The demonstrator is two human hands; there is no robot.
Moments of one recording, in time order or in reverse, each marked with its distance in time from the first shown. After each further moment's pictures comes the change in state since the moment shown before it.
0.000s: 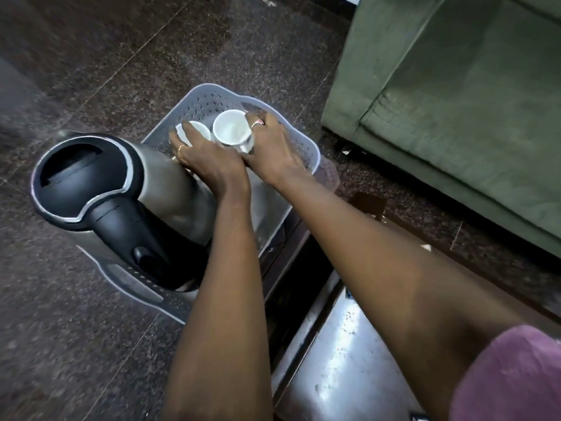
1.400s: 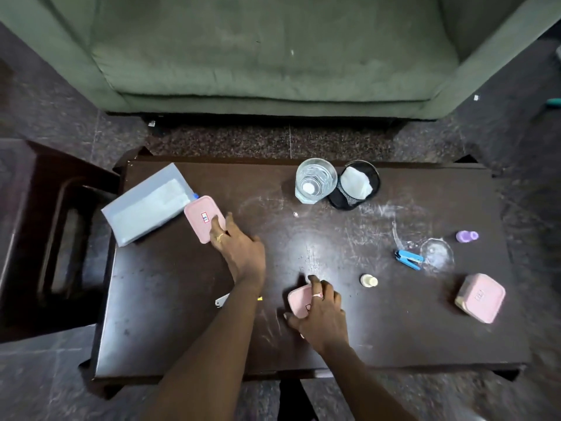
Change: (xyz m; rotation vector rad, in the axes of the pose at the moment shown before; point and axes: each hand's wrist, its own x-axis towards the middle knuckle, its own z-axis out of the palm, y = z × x) left_hand -0.547 -0.071 0.088 0.178 -0.672 0.458; right_hand -0.617 0.291 -0.010 0.141 -0.003 1.045
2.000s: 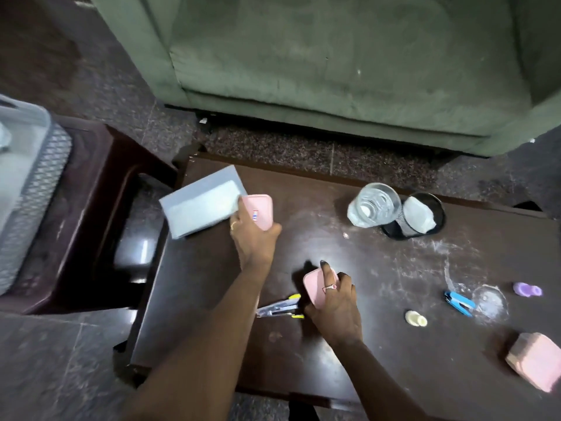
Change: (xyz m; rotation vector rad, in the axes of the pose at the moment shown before) left_hand 0.075 -0.025 -0.045 -0.141 0.000 -0.064; right_hand 0.033 -0.072 -0.003 -0.031 0.080 -0.131
